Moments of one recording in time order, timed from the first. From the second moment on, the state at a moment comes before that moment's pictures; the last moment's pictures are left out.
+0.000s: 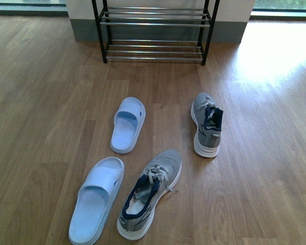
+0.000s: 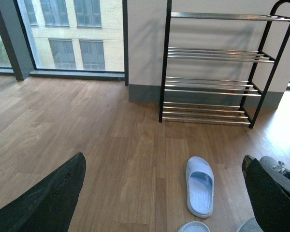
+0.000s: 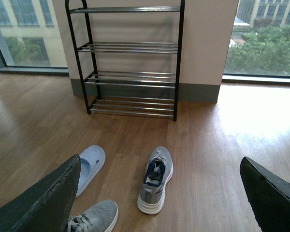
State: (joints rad) left arm 0.00 0.02 0.01 0.00 0.00 0.00; right arm 0.00 0.00 0.02 0.00 0.00 0.00
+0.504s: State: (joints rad) left arm 0.00 0.02 0.01 0.00 0.00 0.00; right arm 0.20 0.57 0.05 0.34 0.49 0.13
